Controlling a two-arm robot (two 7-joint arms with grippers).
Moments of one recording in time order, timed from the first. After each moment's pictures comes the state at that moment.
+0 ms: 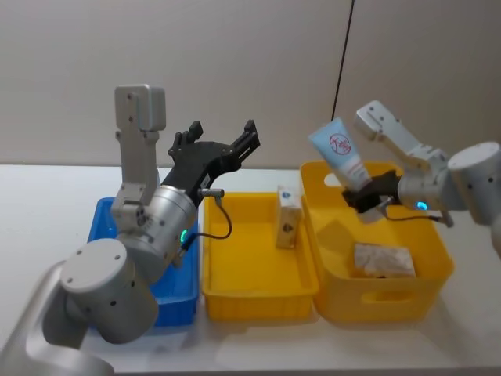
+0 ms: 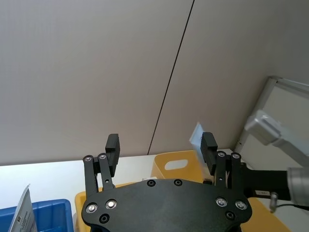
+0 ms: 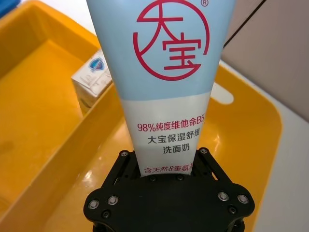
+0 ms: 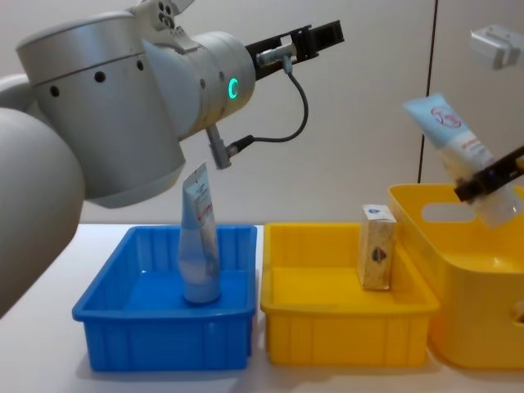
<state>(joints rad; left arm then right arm) -0.45 -0.09 0.32 -1.49 -0.32 0.16 -0.08 0.91 0.33 -0.44 -0.90 -0.03 0.54 0.56</state>
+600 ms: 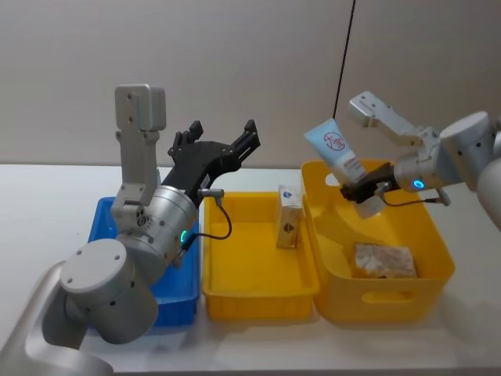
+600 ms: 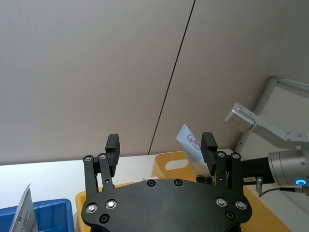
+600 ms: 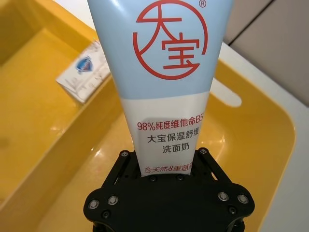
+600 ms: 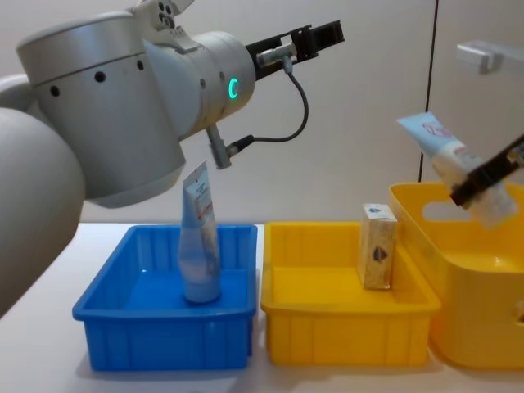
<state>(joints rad) -0.45 -0.09 0.32 -1.49 -0.32 0.16 -0.08 1.20 0.20 -0.46 -0.37 -0.13 0.42 0.68</state>
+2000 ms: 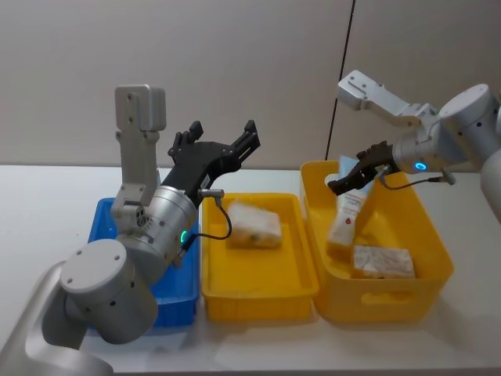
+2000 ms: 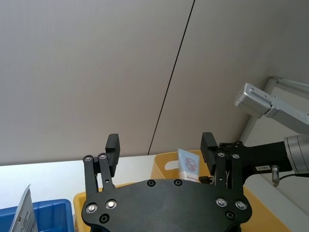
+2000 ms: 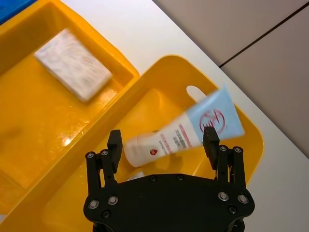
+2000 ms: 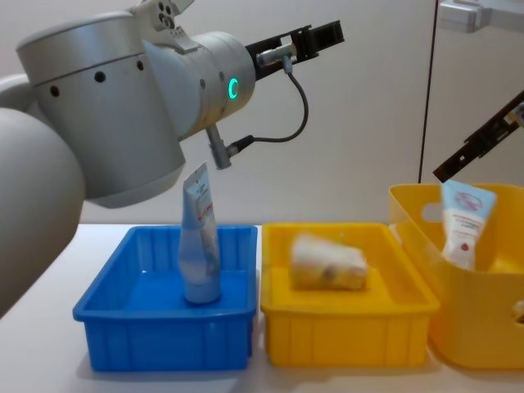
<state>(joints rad) -0.45 -0.09 0.32 -1.49 -0.32 0.16 -0.08 1.08 0.23 -0.36 -0.74 -0.36 0.56 0.81</state>
